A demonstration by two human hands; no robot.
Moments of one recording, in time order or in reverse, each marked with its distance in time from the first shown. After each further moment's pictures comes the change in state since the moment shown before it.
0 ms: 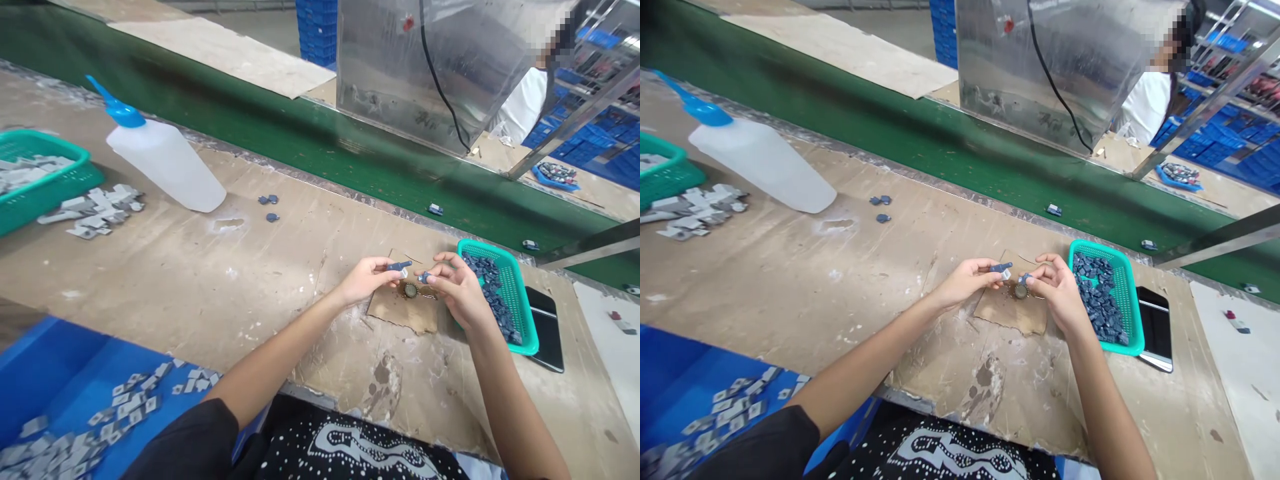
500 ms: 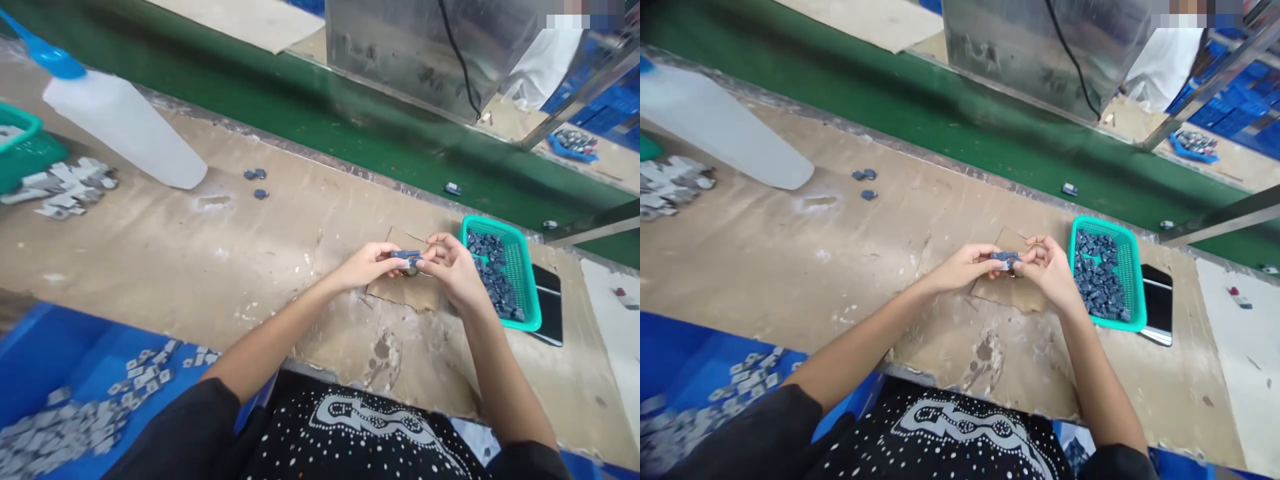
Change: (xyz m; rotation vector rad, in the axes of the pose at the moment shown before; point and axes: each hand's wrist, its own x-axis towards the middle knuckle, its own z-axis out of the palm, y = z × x) left_hand -0.001 0.000 0.003 0.164 -0.151 -0.028; right_hand 0.003 0.004 0.010 0.055 -0.005 0.034
